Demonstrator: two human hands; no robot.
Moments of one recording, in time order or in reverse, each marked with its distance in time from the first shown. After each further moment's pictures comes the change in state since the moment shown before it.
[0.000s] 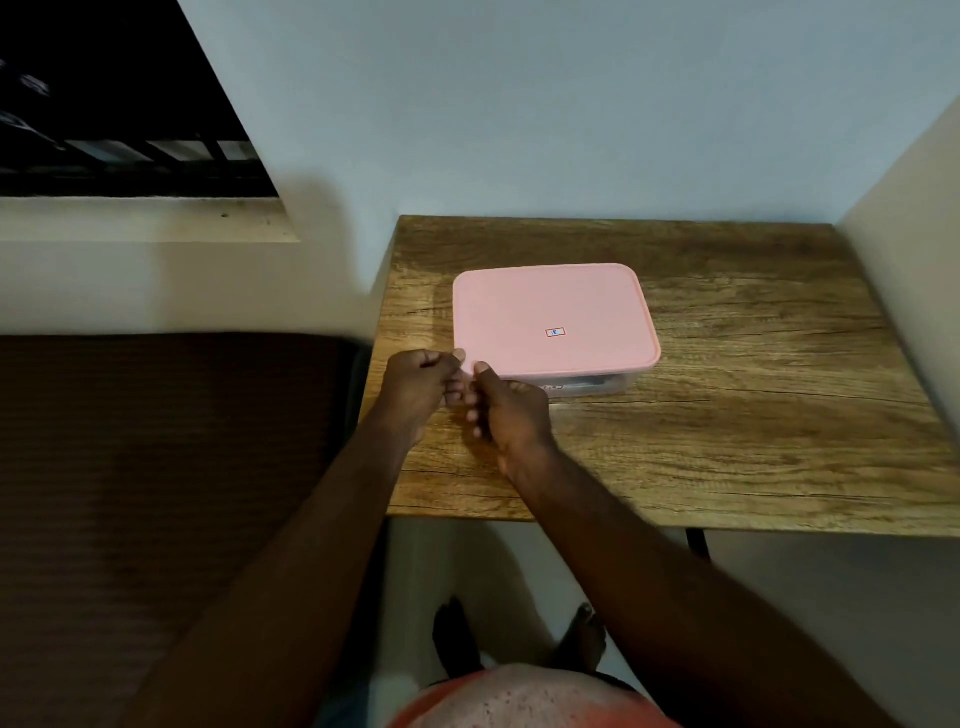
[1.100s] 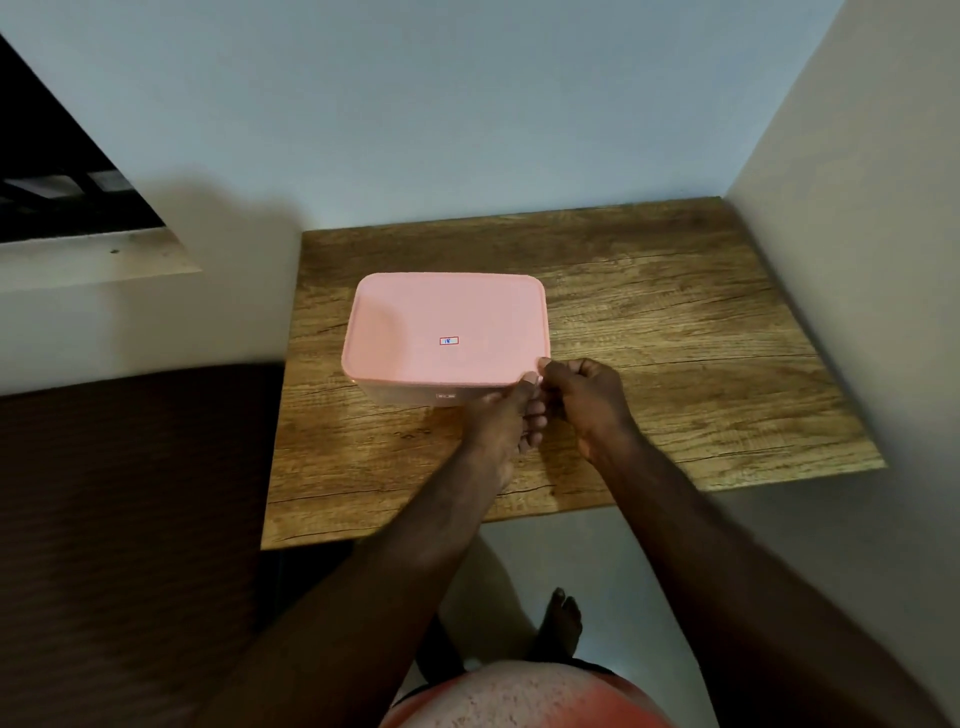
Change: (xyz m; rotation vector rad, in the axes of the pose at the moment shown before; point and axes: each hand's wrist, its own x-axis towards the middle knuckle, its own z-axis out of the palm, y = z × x) left_hand -0.054 -0.037 0.160 -0.143 -0.187 -0.272; right_hand 0.027 -0.047 -0.160 -0.088 0.165 -0.186
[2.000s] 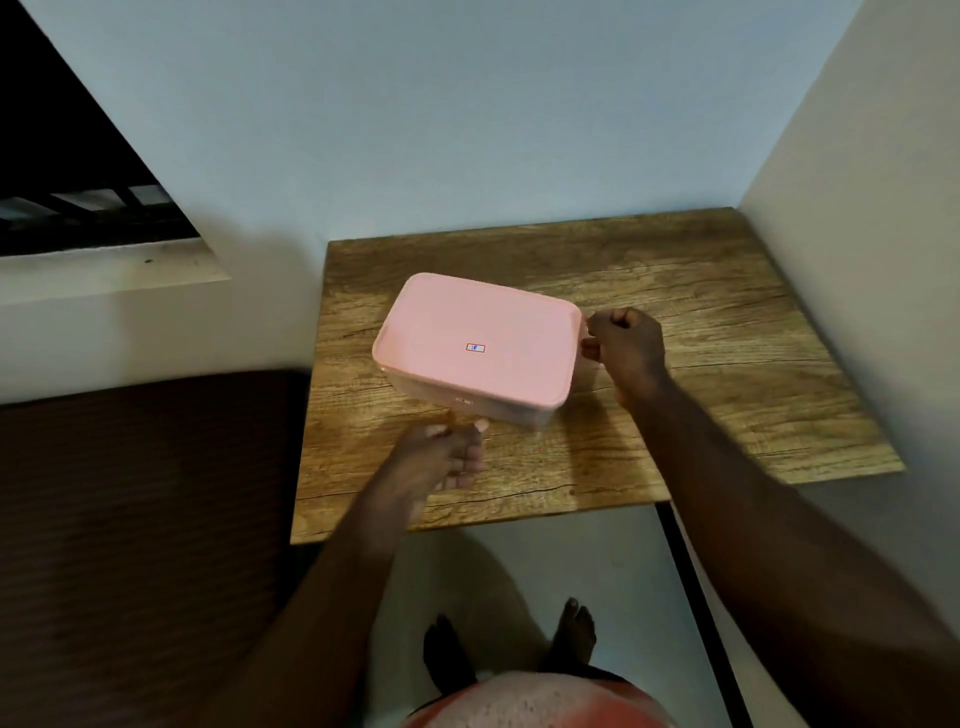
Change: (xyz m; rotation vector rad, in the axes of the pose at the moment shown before) left_hand -0.020 0.011 -0.110 0.285 -0.088 0.027; right_hand 0.034 -0.040 0.002 -0.173 0.211 -0.117
